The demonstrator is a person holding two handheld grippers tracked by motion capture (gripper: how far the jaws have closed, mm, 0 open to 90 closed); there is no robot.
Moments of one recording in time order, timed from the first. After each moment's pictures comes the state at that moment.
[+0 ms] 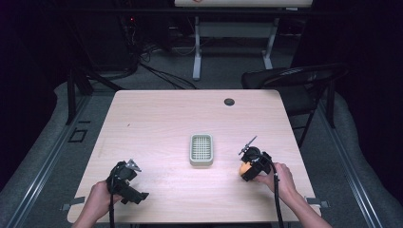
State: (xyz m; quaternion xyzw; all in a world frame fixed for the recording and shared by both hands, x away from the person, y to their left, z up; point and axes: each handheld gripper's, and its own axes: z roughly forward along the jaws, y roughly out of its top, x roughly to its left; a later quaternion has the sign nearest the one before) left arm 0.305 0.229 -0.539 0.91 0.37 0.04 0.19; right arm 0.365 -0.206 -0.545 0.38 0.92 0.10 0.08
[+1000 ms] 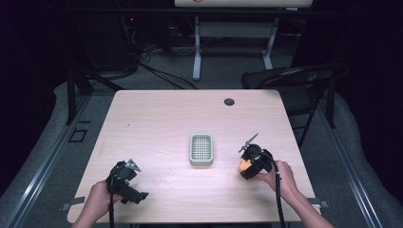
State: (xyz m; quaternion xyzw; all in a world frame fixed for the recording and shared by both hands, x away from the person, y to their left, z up) left arm 0.305 0.230 -0.539 0.91 0.38 0.04 0.19; right arm 0.361 -0.204 -0.525 0.37 0.92 0.12 0.08
